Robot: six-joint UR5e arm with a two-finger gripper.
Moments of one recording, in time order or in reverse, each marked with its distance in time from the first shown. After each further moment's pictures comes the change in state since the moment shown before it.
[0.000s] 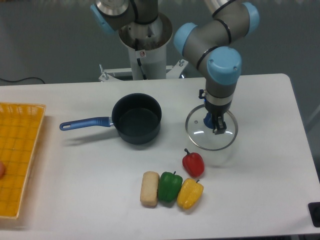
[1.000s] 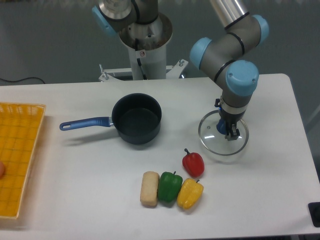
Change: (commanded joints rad) arm 0.032 -0.101 0.005 0.097 0.002 0.049
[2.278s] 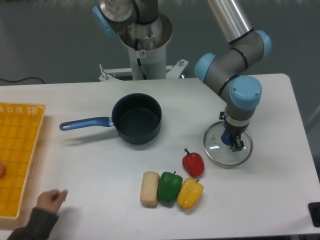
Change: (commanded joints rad) arm -0.002 -0.077 0.029 0.069 0.000 -0.003
